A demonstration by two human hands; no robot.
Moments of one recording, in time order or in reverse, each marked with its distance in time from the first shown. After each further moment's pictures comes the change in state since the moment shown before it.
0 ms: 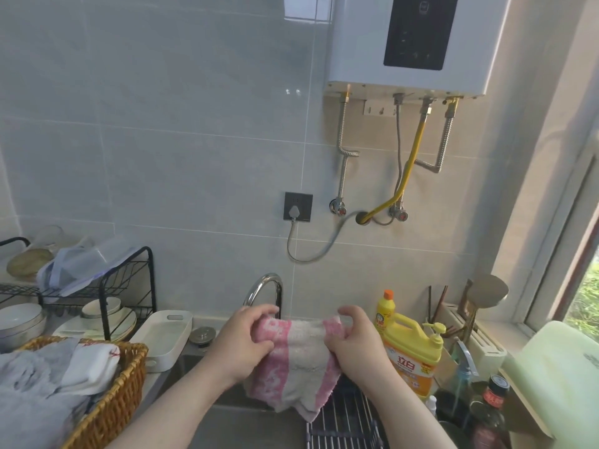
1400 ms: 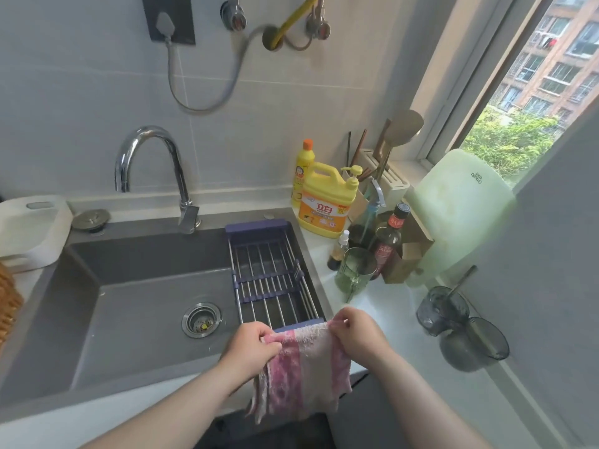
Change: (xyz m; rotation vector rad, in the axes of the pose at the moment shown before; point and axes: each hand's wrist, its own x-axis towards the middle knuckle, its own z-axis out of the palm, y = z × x) left_hand -0.113 -0.097 0.223 -0.036 -0.563 -0.382; right_hand -0.102 0.245 -0.053 -0.462 -0.040 0.534
